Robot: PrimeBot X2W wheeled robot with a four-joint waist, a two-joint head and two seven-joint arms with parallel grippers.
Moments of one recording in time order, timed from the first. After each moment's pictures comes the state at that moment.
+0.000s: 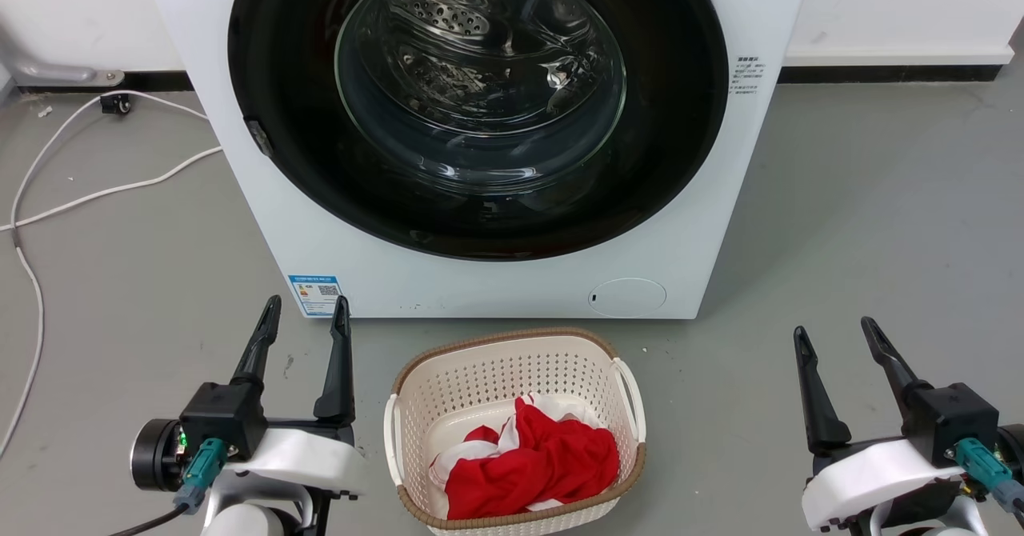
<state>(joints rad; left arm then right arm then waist) -0.08 0.10 -0.06 0.09 -0.17 -0.03 -0.23 0.02 -0.05 -0.03 -0.02 0.00 0.13 -0.07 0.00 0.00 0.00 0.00</state>
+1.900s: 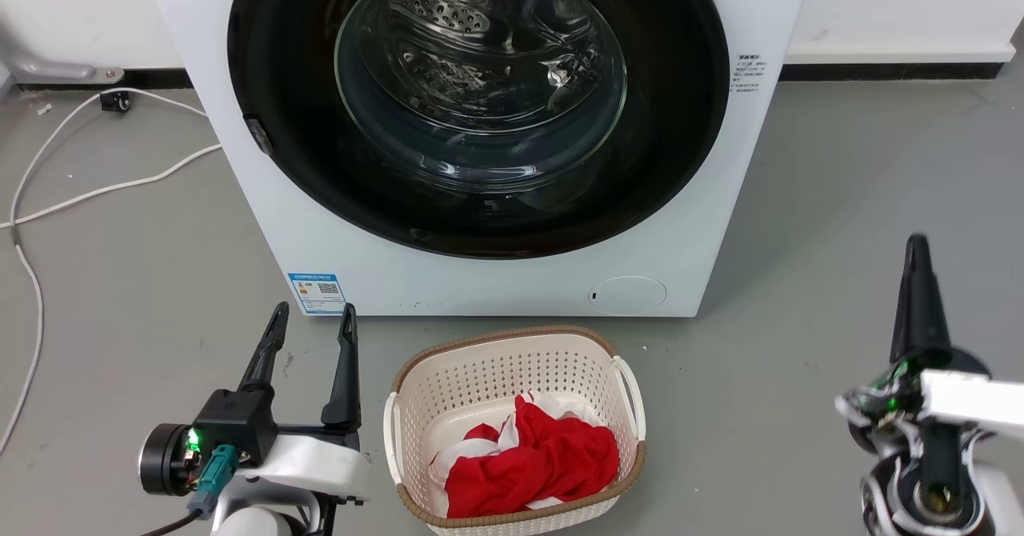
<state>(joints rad) -0.08 0.06 -0.03 0.13 -0.10 -0.05 -0.26 -0.12 -0.05 0.00 0.02 1.40 0.13 -0.26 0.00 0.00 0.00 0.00</state>
